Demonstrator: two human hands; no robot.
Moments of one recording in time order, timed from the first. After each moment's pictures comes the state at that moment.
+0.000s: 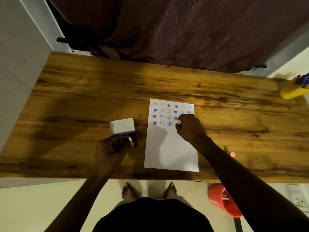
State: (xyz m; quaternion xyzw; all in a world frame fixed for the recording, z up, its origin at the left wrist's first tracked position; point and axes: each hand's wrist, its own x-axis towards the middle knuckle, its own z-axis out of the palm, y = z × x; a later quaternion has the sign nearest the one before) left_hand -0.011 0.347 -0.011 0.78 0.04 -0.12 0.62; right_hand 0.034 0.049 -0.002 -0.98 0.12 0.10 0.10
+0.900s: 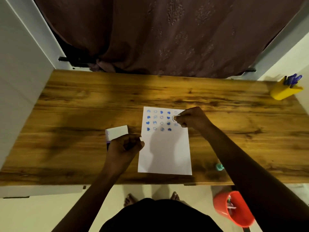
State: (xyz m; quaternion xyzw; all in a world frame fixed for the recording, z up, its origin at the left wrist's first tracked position) left_hand -0.017 0.289 0.028 0.76 0.01 -0.11 0.64; right_hand 0.039 -0.002 0.054 -0.82 0.22 0.08 0.52
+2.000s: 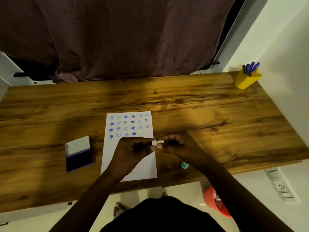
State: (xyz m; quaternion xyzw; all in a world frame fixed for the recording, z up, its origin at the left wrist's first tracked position) left_hand -0.032 0.135 0.041 0.73 -0.18 -0.15 0.64; right_hand -0.090 -0.076 0.053 -0.76 0.10 0.09 0.64
